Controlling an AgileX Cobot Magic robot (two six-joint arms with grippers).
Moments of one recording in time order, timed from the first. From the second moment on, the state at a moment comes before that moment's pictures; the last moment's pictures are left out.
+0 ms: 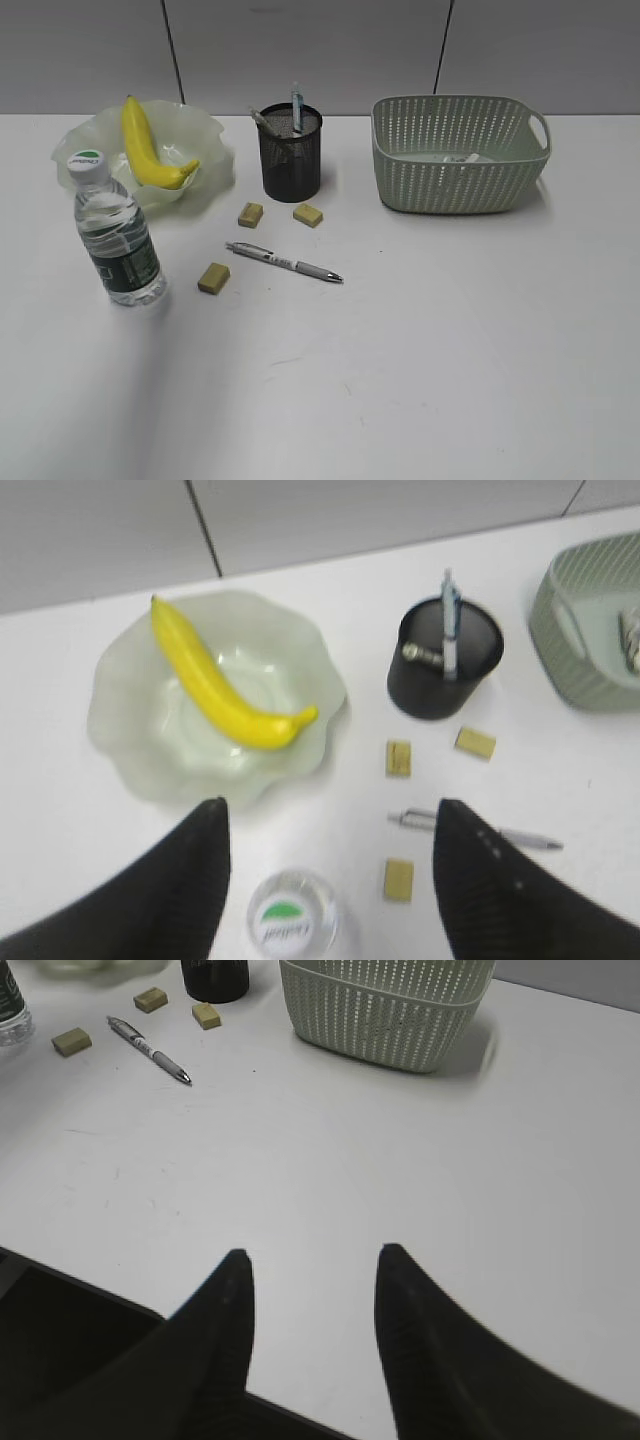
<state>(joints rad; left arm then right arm) -0.48 1.50 -1.58 0.20 0.99 -0.32 0.43 -0.01 -0.51 -0.01 1.04 -0.02</state>
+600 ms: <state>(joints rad) -0.48 1.01 -1.29 0.19 1.21 -0.23 0.43 -0.01 -0.51 -0.01 1.04 -0.02</state>
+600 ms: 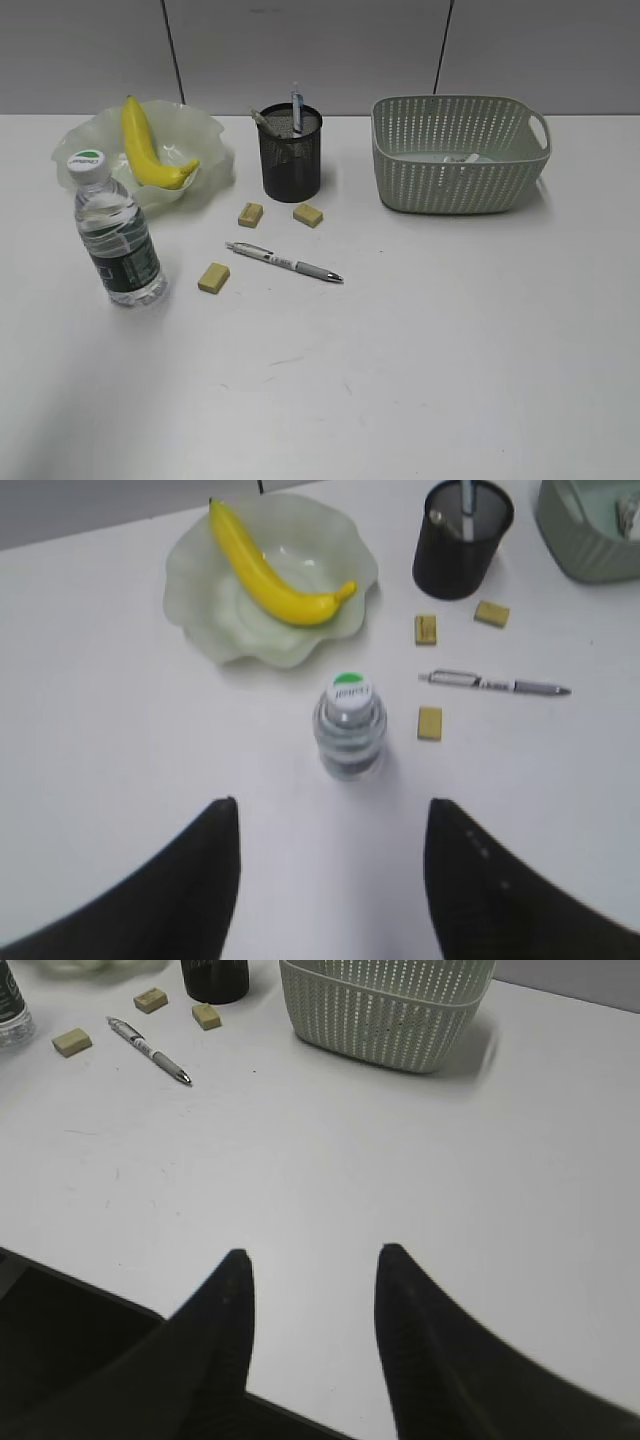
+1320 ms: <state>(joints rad) -0.48 0.03 -0.54 0.14 1.07 -0.23 0.43 0.00 -0.51 -0.01 1.03 -0.04</state>
